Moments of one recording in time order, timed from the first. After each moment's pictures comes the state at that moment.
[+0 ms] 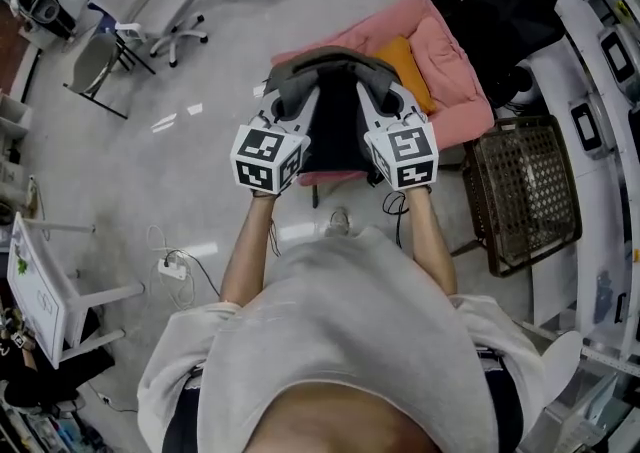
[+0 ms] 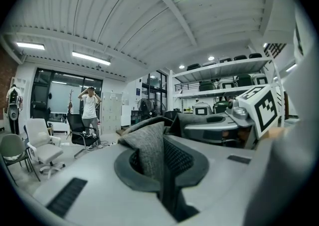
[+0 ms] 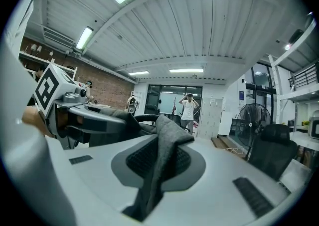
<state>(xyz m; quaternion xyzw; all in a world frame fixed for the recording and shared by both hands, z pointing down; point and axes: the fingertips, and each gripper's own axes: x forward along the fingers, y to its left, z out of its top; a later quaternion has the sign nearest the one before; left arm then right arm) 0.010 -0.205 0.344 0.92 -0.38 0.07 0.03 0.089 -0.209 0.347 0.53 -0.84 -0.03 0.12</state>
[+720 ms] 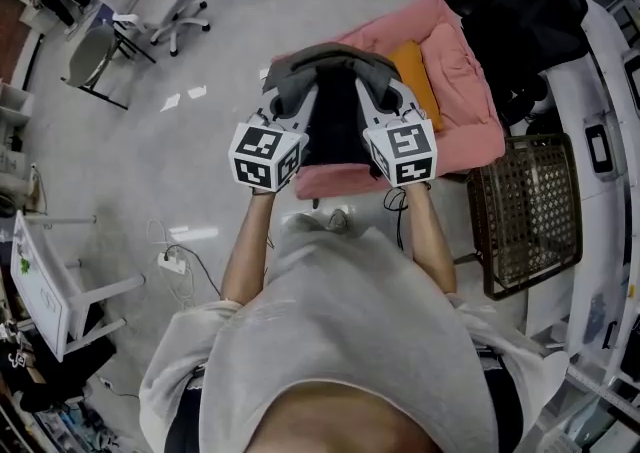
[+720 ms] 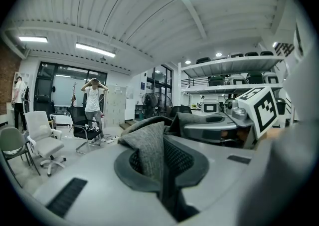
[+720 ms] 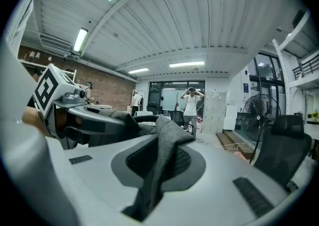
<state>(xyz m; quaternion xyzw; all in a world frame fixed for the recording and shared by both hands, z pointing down) 0.033 -0.318 0.378 0.91 -0.40 0.09 0.07 0.112 -0.326 0.381 0.51 -0.85 0.00 0.12</state>
